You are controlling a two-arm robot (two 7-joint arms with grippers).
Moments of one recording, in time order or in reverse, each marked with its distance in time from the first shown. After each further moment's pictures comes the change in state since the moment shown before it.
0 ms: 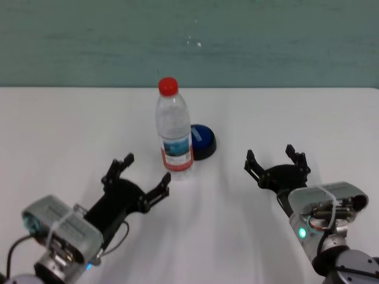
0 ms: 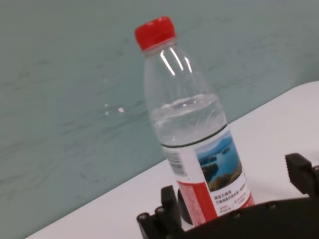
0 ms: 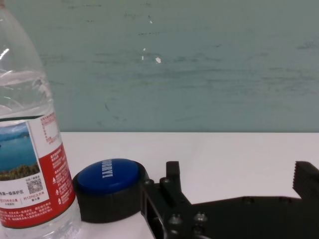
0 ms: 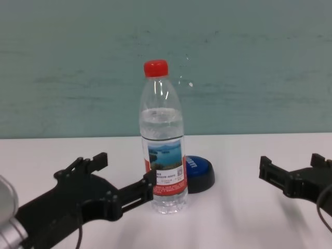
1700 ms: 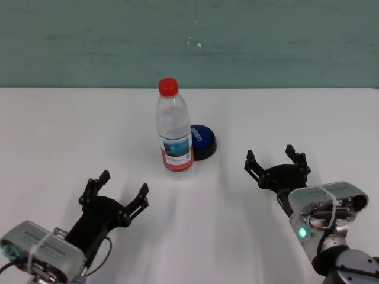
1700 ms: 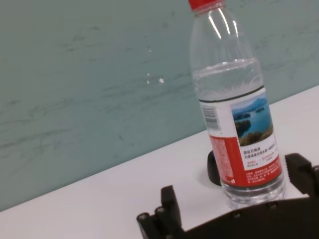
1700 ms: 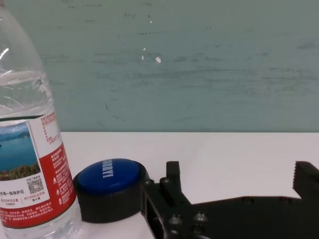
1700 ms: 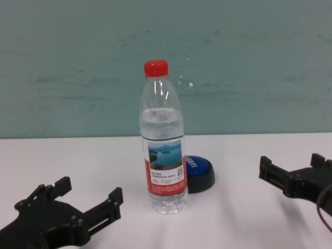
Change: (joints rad) left arm 0.111 -0.055 -0.088 -0.010 0.002 -0.027 0.031; right arm 0.000 0.000 0.000 0.000 0.000 0.000 0.000
